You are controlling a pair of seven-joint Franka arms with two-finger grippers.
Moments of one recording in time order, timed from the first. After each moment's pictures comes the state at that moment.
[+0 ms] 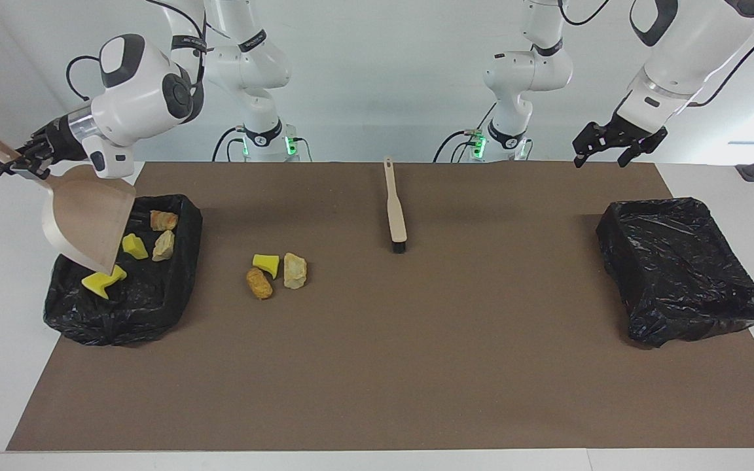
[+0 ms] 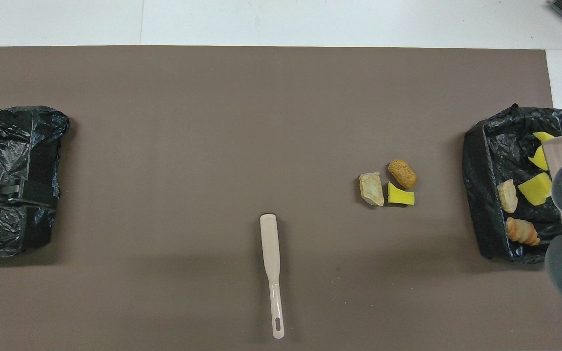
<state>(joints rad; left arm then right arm) -0.05 -0.14 -0.01 -1.72 -0.04 1.49 -0.04 -0.10 -0.16 -0.02 -2.02 -1.18 1.88 -1.30</state>
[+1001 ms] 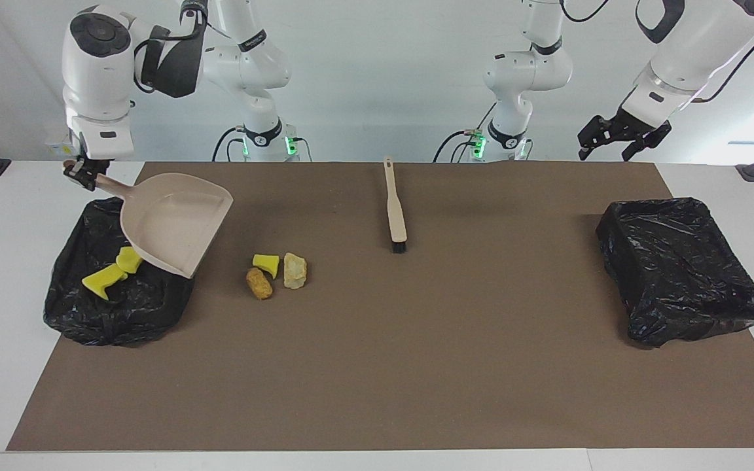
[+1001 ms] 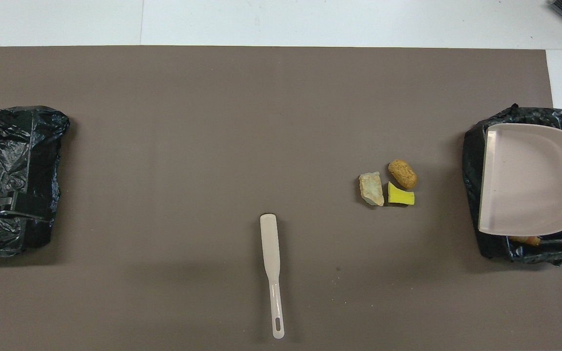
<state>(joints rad) 0.01 -0.19 0.00 -1.80 -0.04 1.51 0.03 -0.10 -0.15 -0.01 -1.96 -0.43 1.79 -1.23</state>
